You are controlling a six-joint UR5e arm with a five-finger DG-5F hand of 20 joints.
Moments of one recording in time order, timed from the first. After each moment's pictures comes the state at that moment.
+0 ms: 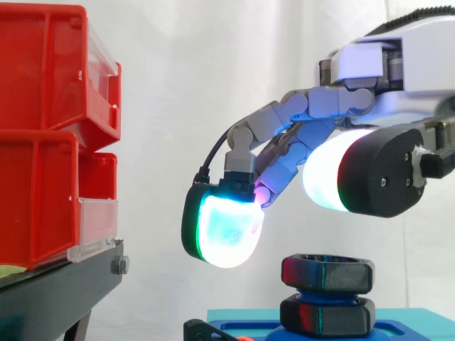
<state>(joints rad) 0.16 -2.20 -1.15 -2.98 -1.58 -1.68</state>
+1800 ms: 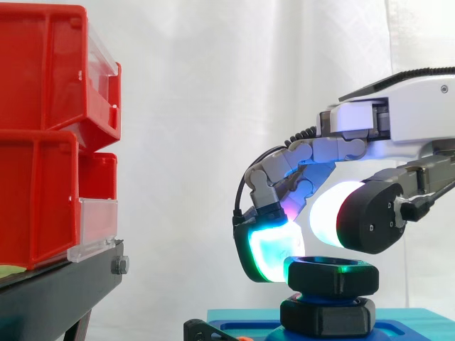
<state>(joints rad) 0.07 -2.20 -1.18 -2.99 -1.66 -1.70</state>
